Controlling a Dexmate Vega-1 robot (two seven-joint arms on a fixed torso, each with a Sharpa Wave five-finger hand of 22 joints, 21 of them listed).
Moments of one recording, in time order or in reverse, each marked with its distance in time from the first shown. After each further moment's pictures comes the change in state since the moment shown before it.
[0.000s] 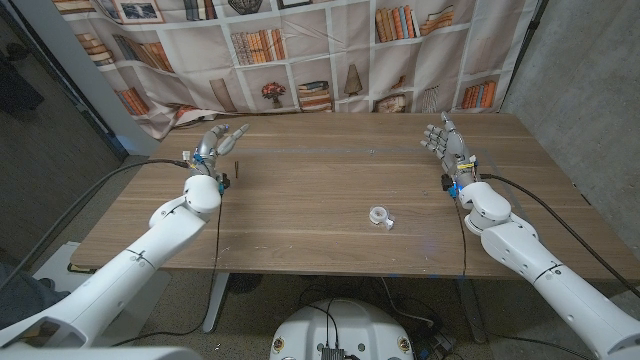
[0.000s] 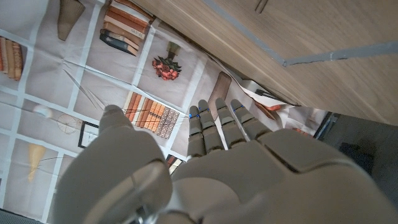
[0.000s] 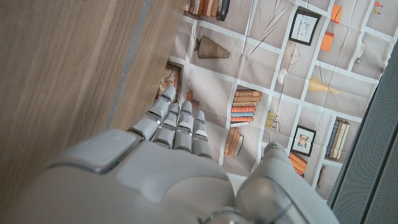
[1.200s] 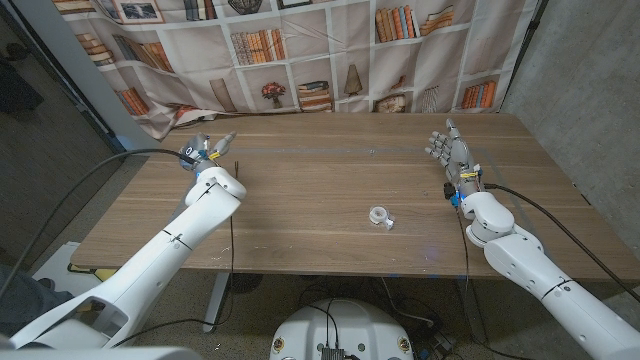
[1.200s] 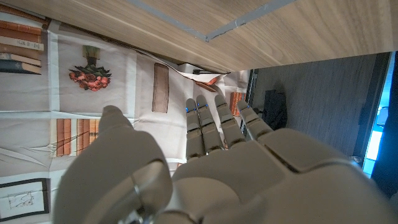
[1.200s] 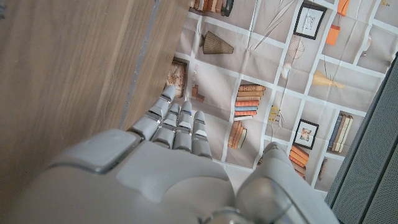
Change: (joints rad) left arm -0.124 -0.117 0.090 -0.095 0.151 0.679 0.159; left_hand -0.009 0.014 -0.021 0.004 -0.008 0.121 0.039 0.001 0.000 0.072 0.029 -0.019 0.006 0.055 0.029 -0.010 0.010 -0.032 0.074 -0.015 0.009; right arm -0.092 -0.010 0.025 -0.091 -0.006 -0.011 -0.079; right_hand 0.000 0.000 -0.007 0.001 0.000 0.000 0.000 0.000 0.000 0.000 0.000 0.000 0.000 0.007 0.004 0.000 0.000 0.005 -0.005 -0.011 0.000
